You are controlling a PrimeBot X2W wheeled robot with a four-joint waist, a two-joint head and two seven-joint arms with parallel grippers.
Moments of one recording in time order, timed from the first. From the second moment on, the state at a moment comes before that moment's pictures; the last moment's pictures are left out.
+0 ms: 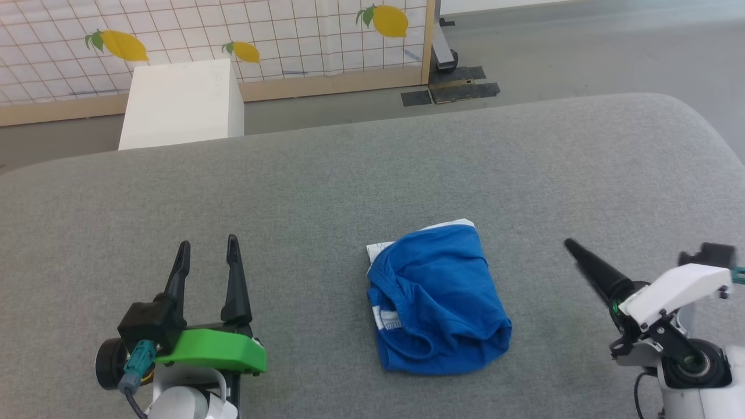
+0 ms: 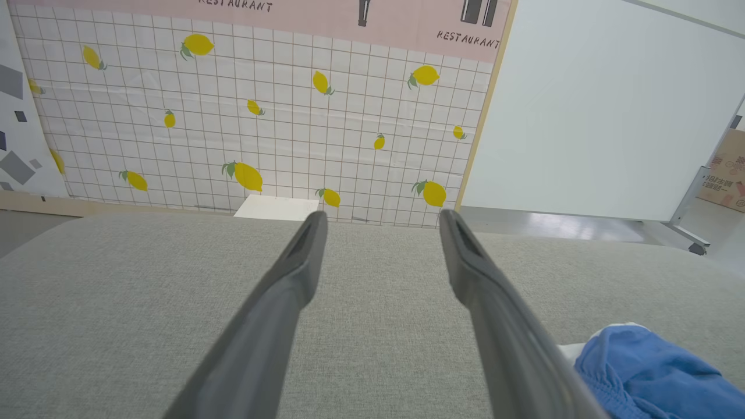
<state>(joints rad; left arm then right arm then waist) -0.06 0.05 -0.03 0.07 -0.21 0.02 -0.26 -0.24 -0.05 -0.24 0.32 1.00 0.13 0.56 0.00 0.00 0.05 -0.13</state>
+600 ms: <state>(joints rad) -0.09 0.05 -0.05 0.07 -0.21 0.02 -0.26 -0.50 -0.05 -0.23 0.75 0.96 0.13 0.93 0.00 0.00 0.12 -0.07</state>
